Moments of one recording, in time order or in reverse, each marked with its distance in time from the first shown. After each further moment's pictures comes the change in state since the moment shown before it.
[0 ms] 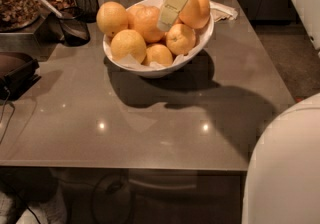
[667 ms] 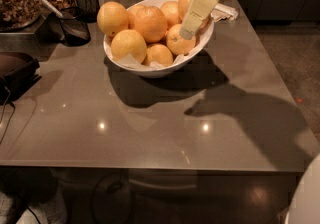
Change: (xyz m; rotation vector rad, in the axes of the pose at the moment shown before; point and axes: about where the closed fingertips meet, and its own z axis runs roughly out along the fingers) arm 0.050 0.010 -0.015 -0.009 -0.003 0.090
